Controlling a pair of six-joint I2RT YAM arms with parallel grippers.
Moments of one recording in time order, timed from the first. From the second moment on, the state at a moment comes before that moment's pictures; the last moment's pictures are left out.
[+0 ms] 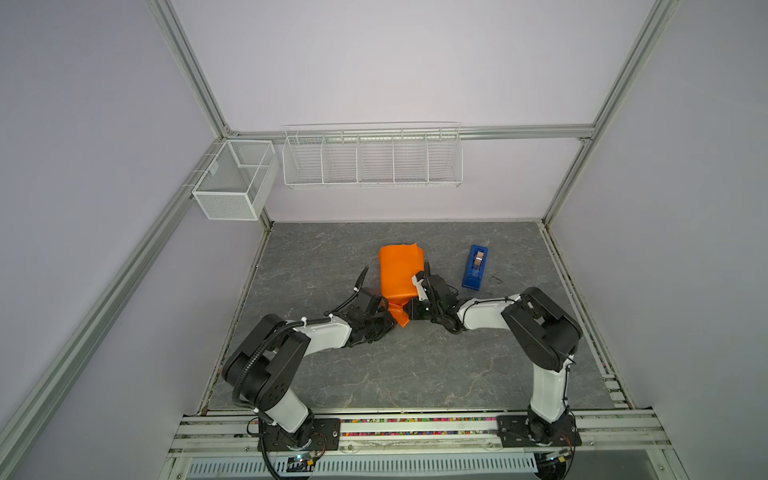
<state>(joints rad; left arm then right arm) -0.65 1.62 0.67 0.09 0.25 -1.13 0.71 1.95 0.97 0.22 -0.22 0.64</state>
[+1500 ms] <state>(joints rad) -0.64 1.74 0.60 0.42 0.34 -1.29 0.71 1.95 0.97 0.22 -0.22 0.64</state>
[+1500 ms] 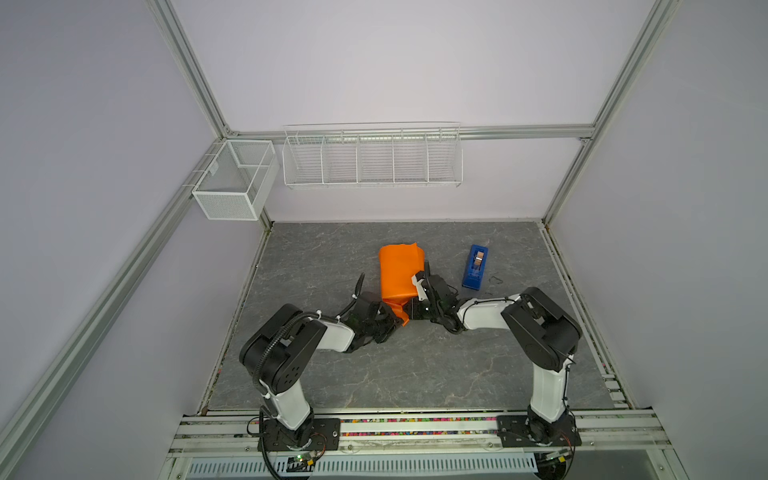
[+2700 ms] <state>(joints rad) -0.63 1.55 0.65 0.13 0.29 -1.21 0.73 1.55 0.77 0.07 -0.09 0.23</state>
